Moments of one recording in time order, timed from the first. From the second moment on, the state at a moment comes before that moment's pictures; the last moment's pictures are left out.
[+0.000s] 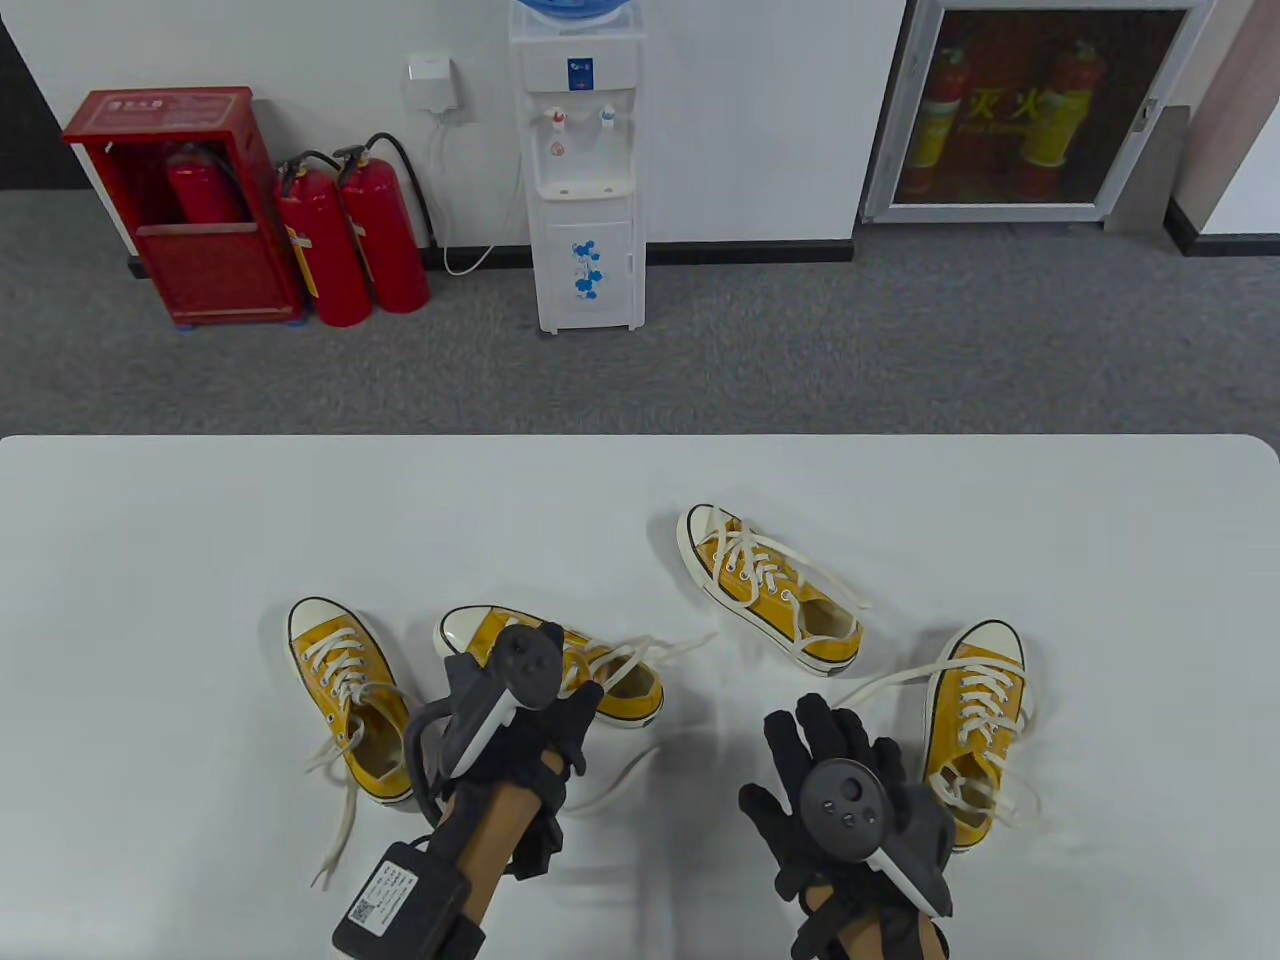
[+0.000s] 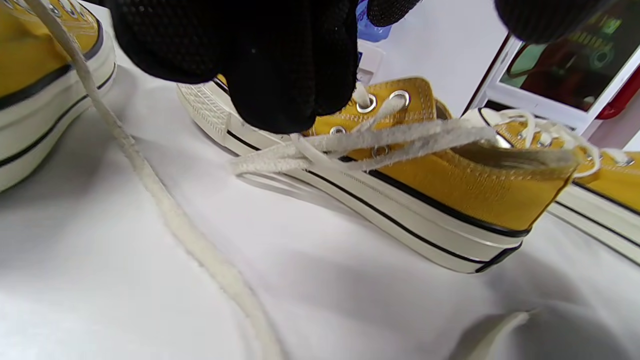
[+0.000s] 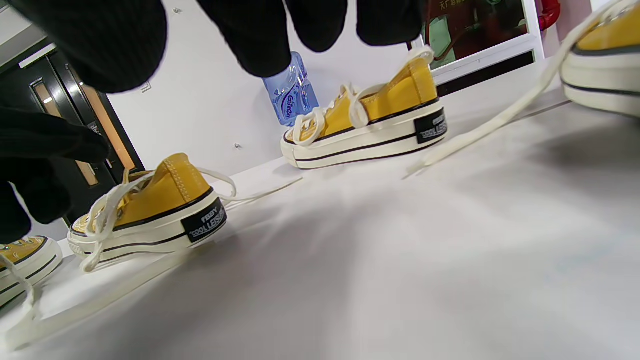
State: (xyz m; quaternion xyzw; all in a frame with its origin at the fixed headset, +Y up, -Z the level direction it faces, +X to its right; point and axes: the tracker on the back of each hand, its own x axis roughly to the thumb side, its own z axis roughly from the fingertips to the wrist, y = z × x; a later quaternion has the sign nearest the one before) left_hand -0.144 -0.705 -0.329 -0.14 0.07 0.14 0.98; right_hand 0.149 -0.728 -0.245 0.04 -0.02 0.98 0.19
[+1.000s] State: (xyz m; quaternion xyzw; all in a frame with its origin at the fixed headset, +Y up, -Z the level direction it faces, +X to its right) left_hand -0.133 -0.731 -0.367 -0.11 0.14 0.15 0.97; right_hand 0.142 -0.730 -0.243 0.06 -0.01 0.98 0.19
